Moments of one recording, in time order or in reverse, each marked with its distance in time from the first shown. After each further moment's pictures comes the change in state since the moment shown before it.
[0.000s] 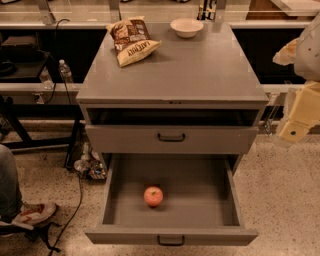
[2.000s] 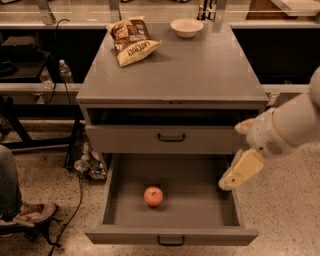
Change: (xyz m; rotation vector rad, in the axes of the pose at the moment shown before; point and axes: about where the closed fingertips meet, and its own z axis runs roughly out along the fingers) arm -0.002 0.048 0.173 -0.188 -0.284 0.247
